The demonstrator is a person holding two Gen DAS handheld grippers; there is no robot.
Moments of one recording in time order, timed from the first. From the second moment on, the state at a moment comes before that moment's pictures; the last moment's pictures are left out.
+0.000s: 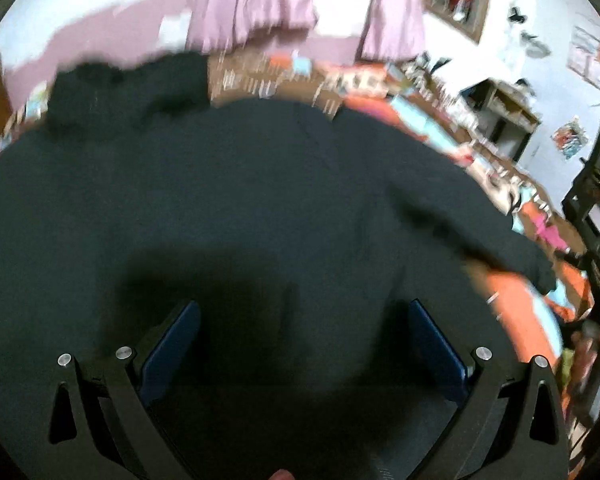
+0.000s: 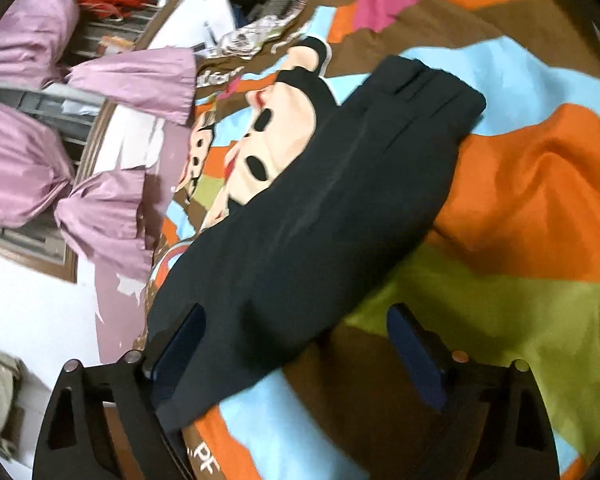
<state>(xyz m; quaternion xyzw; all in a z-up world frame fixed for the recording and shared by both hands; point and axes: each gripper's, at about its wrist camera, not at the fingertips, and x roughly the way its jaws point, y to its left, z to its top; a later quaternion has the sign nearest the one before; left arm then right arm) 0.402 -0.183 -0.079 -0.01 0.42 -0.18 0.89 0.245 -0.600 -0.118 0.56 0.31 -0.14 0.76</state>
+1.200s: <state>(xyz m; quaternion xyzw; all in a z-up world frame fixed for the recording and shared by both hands) 0.359 0.111 0.034 -0.24 0.30 -0.18 0.90 0.329 -0.147 0.025 -0.11 0.38 0.23 0.89</state>
